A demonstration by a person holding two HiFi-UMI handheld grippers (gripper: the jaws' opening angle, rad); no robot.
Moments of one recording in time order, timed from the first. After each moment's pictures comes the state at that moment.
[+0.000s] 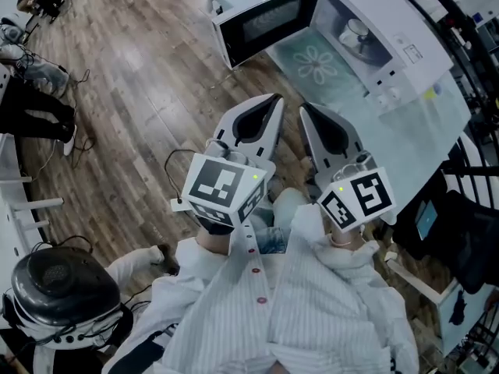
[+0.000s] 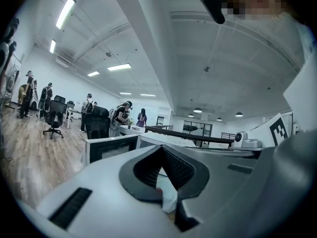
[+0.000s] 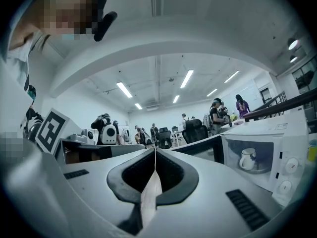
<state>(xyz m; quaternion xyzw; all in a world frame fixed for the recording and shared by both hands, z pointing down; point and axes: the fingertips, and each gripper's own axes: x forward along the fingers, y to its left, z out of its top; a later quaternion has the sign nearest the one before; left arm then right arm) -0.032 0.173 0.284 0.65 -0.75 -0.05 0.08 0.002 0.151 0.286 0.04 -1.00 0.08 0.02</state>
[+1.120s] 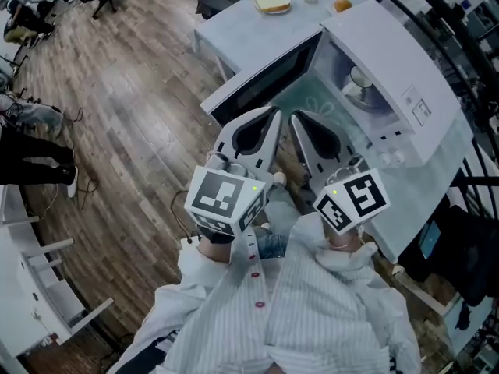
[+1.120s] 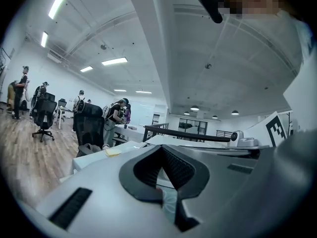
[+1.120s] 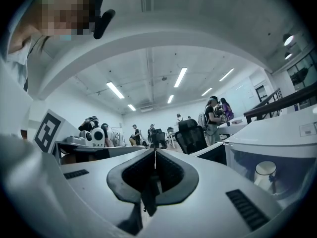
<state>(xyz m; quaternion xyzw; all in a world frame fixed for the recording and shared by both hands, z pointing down) -0.169 0.035 0.285 0.68 -0.73 -0.03 0.08 -0.145 0.017 0.287 0.07 -0.99 0.11 0.01</state>
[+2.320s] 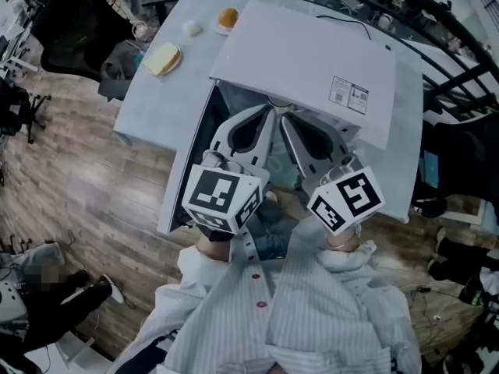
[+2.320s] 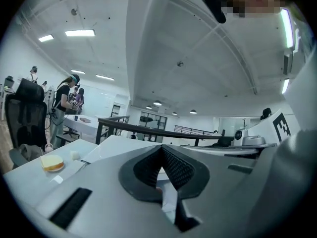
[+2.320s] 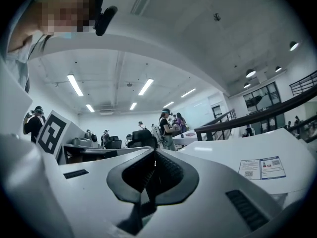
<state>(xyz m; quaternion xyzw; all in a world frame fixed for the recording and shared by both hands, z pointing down) -0.105 -0.171 0.279 0.85 -0.52 -0.02 0.09 -0.080 -0.164 0.276 0.32 -0.94 0.09 0.00</state>
